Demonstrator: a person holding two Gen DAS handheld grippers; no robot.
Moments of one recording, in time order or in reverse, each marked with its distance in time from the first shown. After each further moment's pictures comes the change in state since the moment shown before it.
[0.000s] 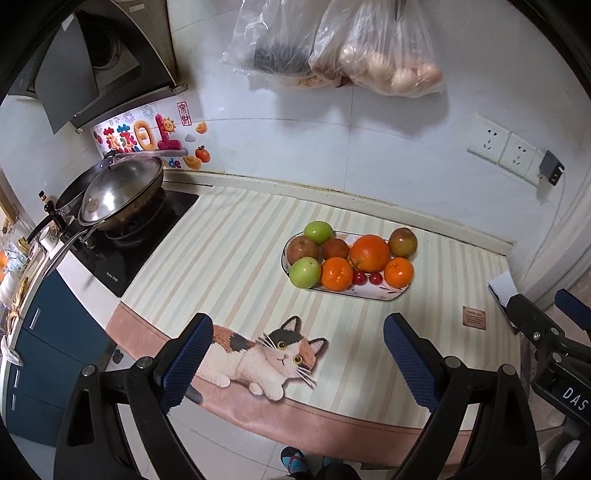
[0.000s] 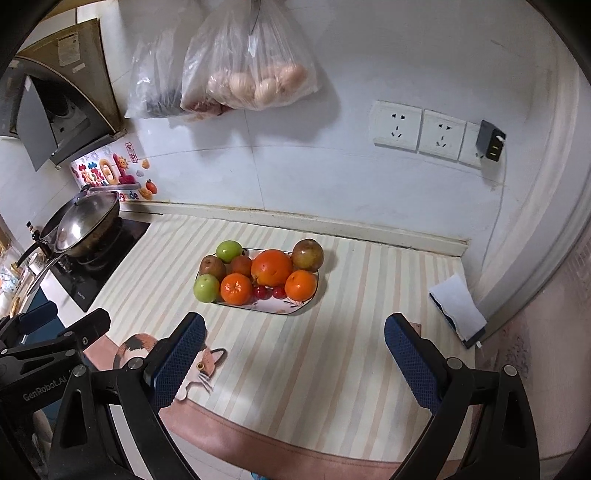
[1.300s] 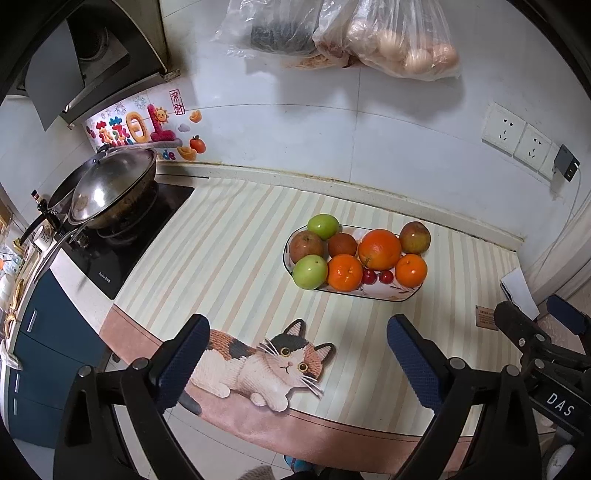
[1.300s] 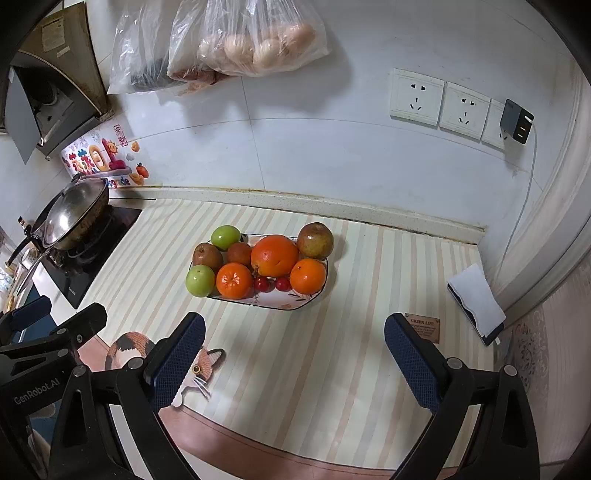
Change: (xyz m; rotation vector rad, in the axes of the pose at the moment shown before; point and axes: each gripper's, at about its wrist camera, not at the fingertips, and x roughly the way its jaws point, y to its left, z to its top) left arm 0.037 0.005 0.009 0.004 0.039 0.004; right arm 0.054 0.011 0.001 0.005 0.063 0.007
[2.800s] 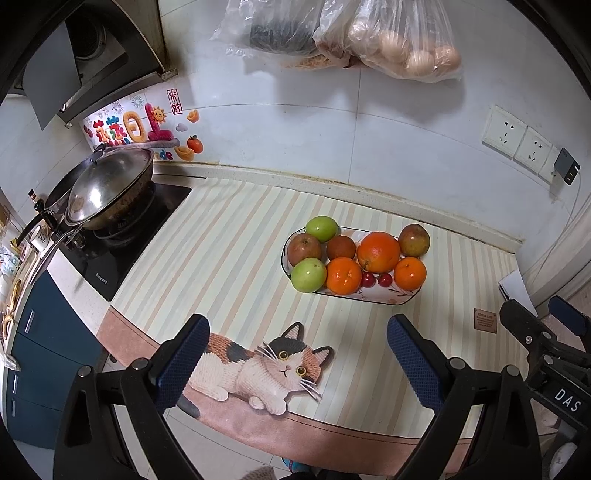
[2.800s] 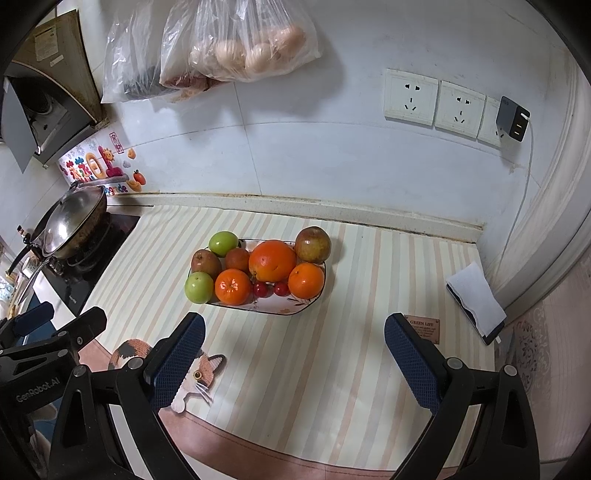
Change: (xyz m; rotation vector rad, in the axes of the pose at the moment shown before) left arm 0.003 0.000 0.005 -0.004 0.004 -0.010; right arm -0.001 -0.004 0.004 0.023 -0.005 -0.003
